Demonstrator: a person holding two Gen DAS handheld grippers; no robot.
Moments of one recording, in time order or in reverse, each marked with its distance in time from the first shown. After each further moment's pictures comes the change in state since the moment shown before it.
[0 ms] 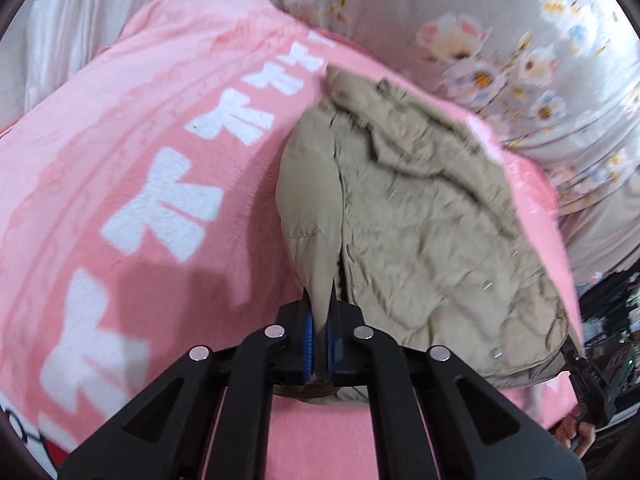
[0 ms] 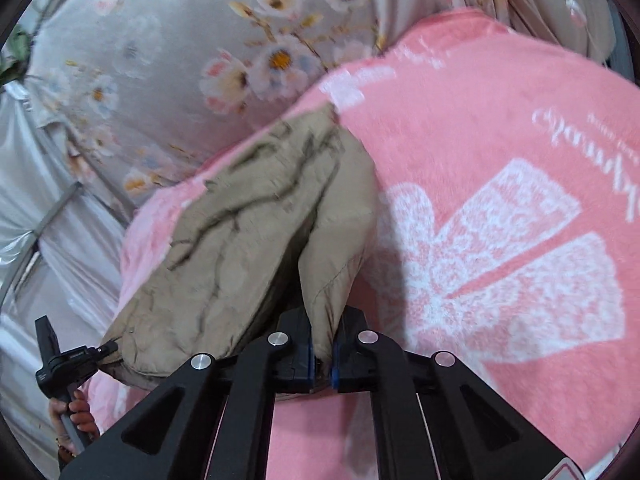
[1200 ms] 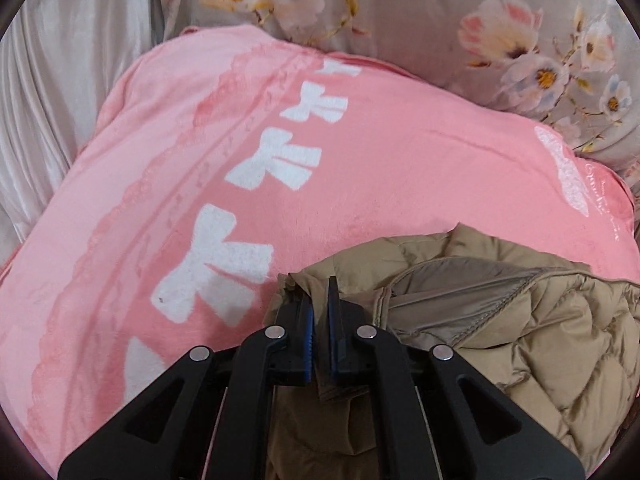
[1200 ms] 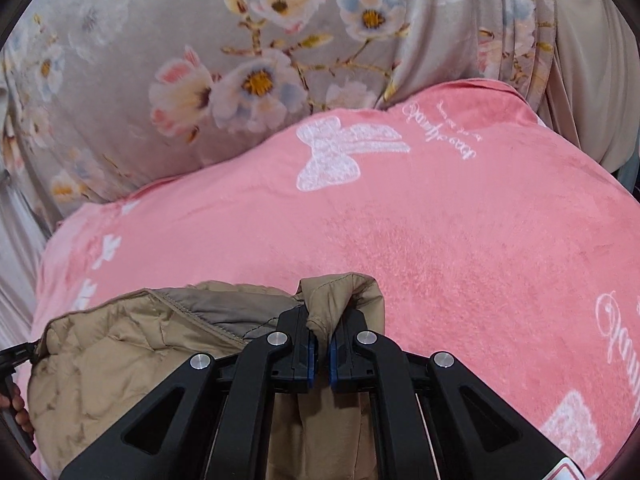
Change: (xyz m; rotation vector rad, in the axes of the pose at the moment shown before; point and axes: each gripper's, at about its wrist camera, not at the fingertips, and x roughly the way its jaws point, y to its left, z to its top) left arm 0.139 -0.040 0.128 0.137 -0.028 0.302; right arm 0.161 0.019 0.154 -0.176 -0.081 -0.268
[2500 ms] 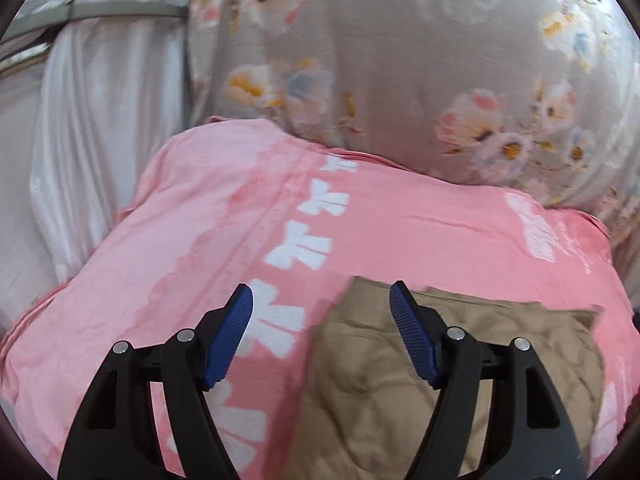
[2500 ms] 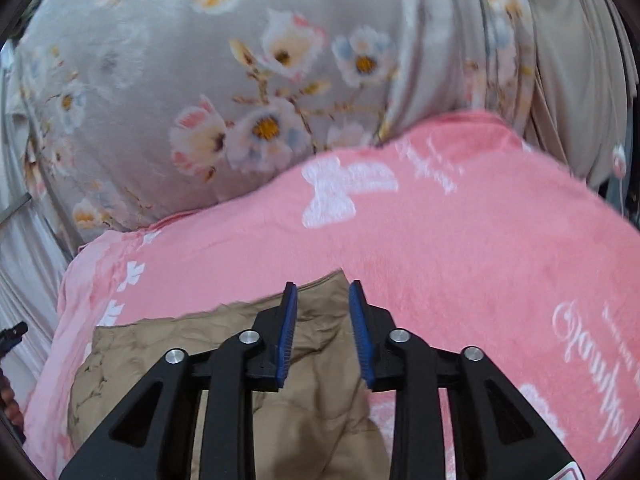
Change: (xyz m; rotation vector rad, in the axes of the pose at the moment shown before) left arm -0.132 0.017 0.004 0.031 -0.275 -0.054; right arm -0.096 -0.004 0.001 0.001 -0.135 0.062
